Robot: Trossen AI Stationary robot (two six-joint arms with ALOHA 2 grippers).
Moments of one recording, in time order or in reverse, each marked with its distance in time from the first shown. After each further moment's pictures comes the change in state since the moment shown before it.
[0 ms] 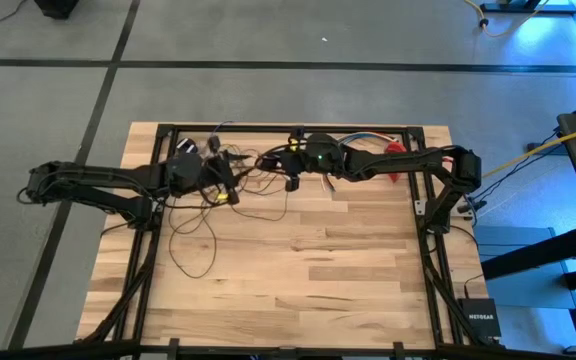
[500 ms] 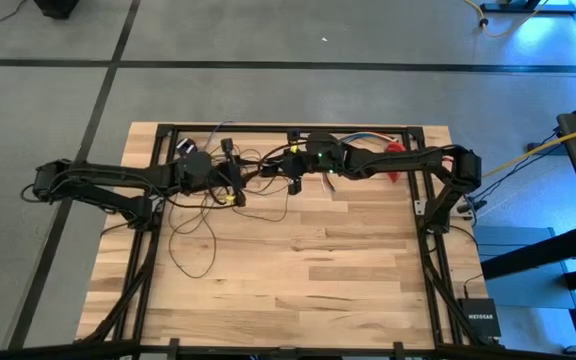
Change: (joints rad) left arm 0.034 0.105 0.000 0.111 0.128 0.143; right arm -0.002 -0.001 0.000 -0.015 -0.156 -0.025
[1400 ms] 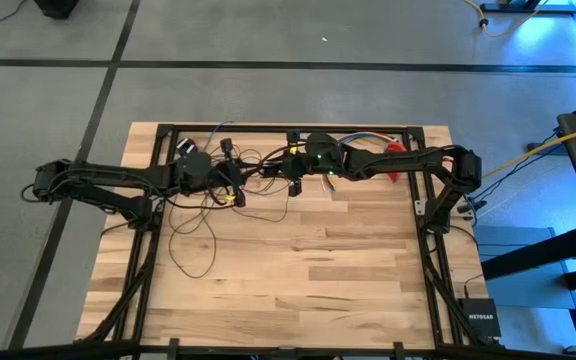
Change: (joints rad) left arm -0.003 -0.006 0.000 0.001 -0.015 -0.045; right arm 0.003 0.000 0.000 -0.018 0.010 0.004
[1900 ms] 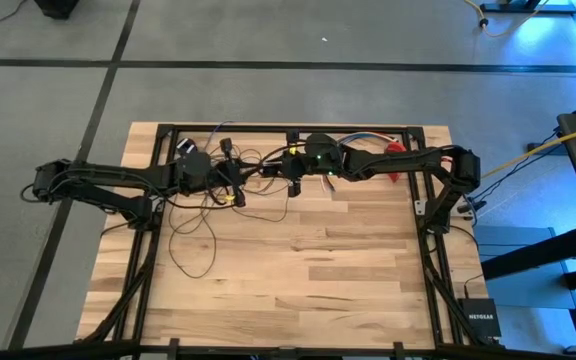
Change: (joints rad) left arm 0.000 -0.001 0.000 0.000 -0.002 0.000; right arm 0.006 0.011 -0.001 0.018 -0.013 0.033
